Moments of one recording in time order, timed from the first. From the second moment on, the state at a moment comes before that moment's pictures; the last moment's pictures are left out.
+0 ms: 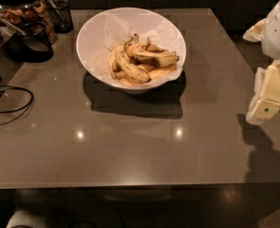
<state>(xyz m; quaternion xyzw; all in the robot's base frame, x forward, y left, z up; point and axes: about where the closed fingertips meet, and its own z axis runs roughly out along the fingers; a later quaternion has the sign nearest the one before) 0.438 -0.216 0.977 -0.60 0.78 -0.04 0.16</state>
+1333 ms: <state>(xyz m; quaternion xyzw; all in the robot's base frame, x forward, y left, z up) 0.474 -0.180 0.975 -0.64 0.75 -0.08 0.11</state>
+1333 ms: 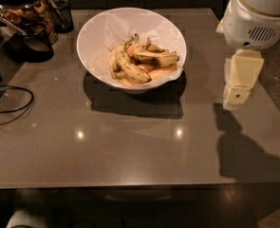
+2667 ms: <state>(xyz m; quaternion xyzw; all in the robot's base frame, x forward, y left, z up) 0.529 -0.150 1.004 -0.62 0.77 -0.02 0.15</state>
